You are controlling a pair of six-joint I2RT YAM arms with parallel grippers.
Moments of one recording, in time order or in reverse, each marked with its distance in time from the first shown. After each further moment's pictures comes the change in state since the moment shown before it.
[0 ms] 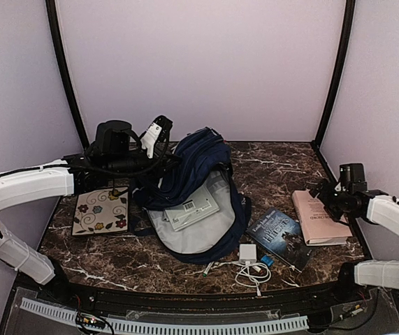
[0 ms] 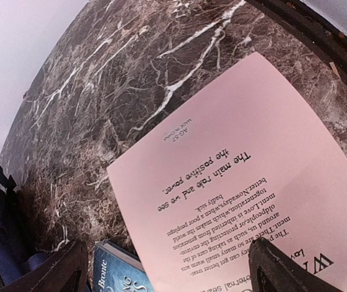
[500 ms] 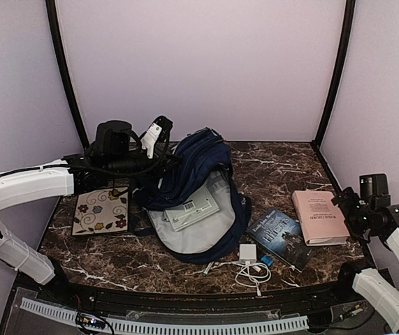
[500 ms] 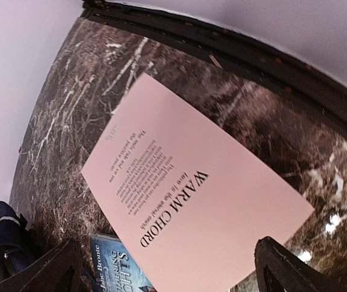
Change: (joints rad) left arm 0.000 0.000 0.000 -0.004 0.003 0.001; right arm 0.010 -0.434 0.066 -0.517 0.193 0.198
